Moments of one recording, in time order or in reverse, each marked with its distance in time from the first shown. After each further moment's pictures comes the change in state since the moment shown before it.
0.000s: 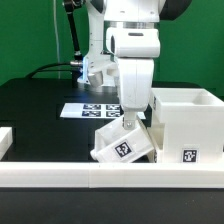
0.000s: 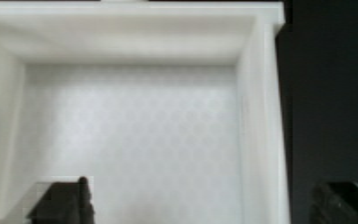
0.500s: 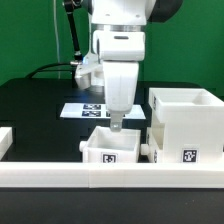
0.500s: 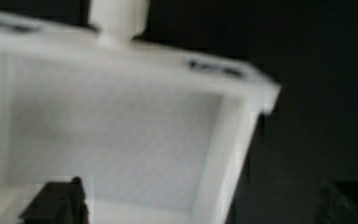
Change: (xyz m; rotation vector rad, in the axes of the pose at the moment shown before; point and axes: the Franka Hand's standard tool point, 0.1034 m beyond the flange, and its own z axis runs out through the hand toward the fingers) arm -0.029 -0.016 0.012 0.029 0.000 0.024
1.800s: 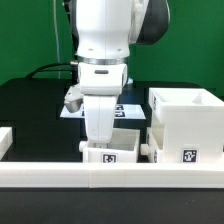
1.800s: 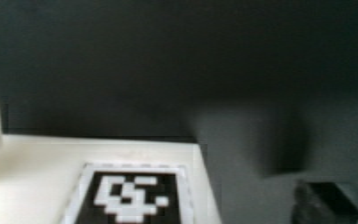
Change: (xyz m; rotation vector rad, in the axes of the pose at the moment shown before) arm -0.007 -0.015 0.042 0.046 0.016 0.089
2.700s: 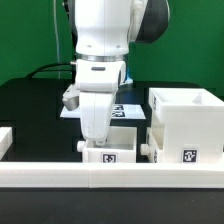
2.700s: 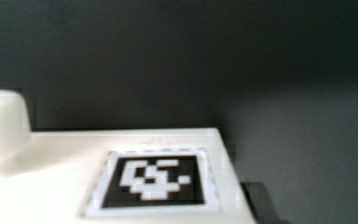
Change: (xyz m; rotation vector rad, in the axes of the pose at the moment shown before) arm -0.007 0.007 -0.008 -0.017 -0.003 0.018
